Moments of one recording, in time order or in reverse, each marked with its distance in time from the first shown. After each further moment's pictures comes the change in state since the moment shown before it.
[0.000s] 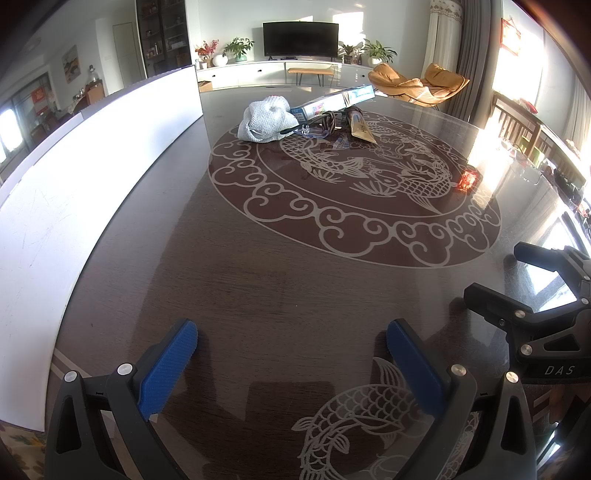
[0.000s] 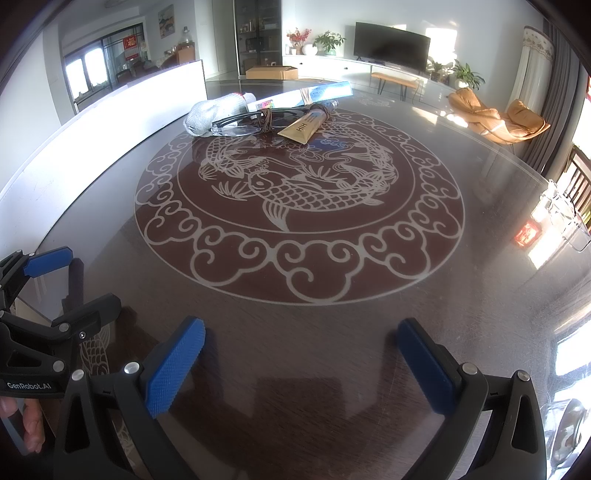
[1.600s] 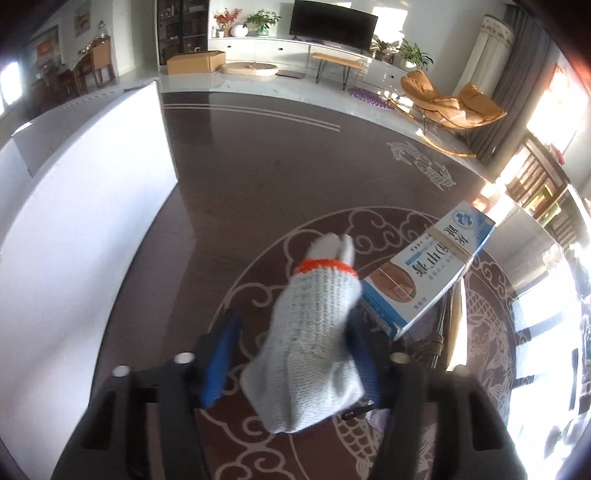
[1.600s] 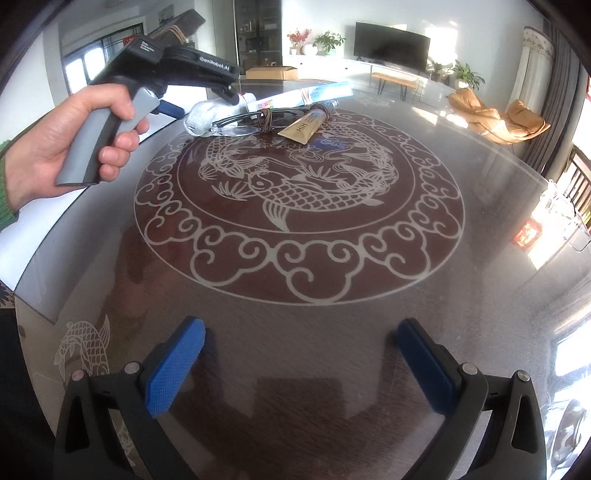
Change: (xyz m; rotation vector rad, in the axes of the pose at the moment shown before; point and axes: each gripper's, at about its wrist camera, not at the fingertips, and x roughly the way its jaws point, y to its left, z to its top) left arm 0.143 0.056 0.232 -0.141 0.093 -0.077; right arm 0.000 0.000 0.000 0.001 0.000 -0.001
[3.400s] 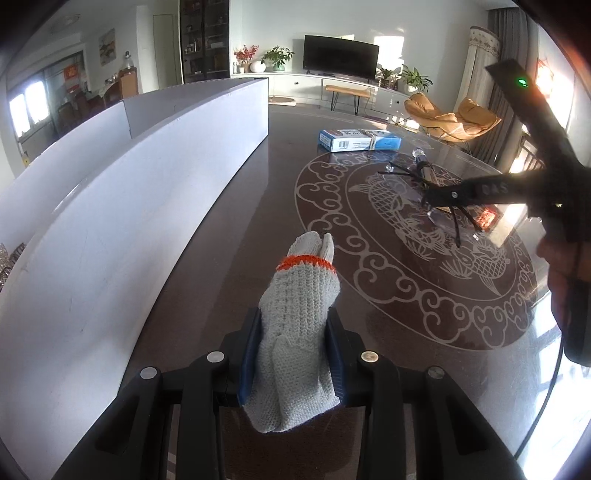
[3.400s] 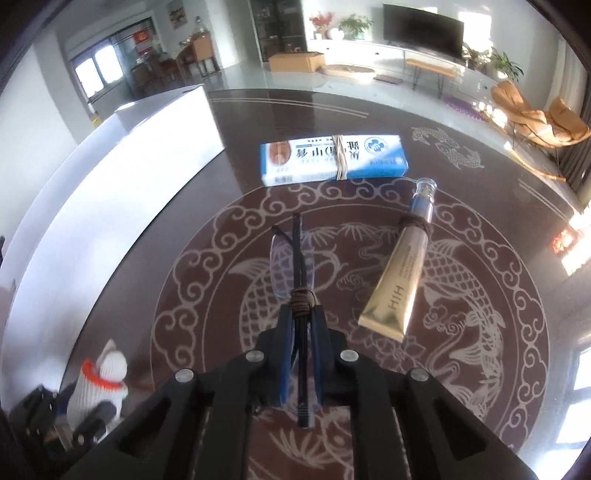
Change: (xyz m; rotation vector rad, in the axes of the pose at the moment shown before) left arm -0.117 0.041 -0.198 0.004 -0.160 0.097; right arm 0.070 0.042 0.167 -0.047 0.079 0.154
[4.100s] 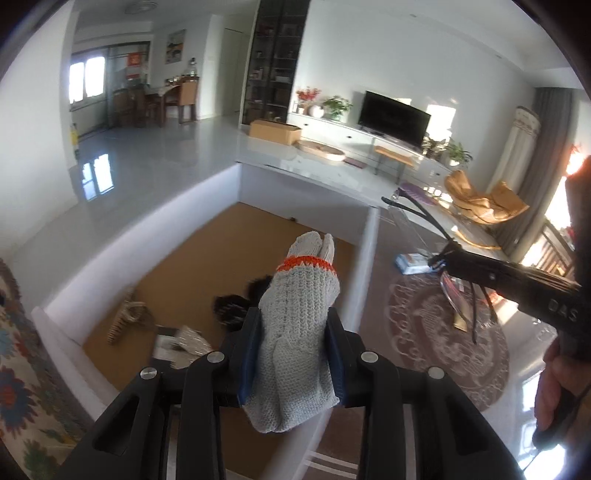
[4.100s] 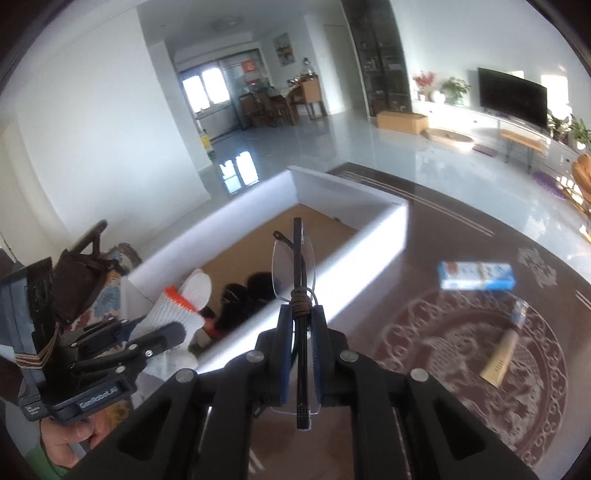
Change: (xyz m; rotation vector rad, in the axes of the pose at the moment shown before) left arm -0.140 0.170 0.073 -0.236 -0.151 0.093; right arm -0.119 0.189 0.062 -0.207 -0.220 0.371
